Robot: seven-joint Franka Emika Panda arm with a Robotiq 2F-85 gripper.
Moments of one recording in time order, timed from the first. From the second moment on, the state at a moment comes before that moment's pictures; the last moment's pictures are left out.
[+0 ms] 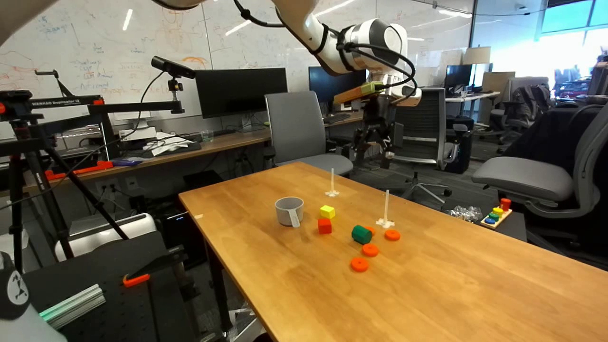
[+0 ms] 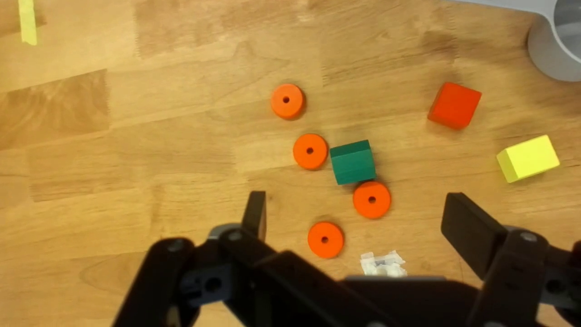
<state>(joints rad) 0.11 0.90 0.02 -1.12 -0.17 1.60 0.30</state>
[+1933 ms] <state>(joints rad) 0.13 1.14 -0.03 -1.01 -0.13 1.57 0.30</state>
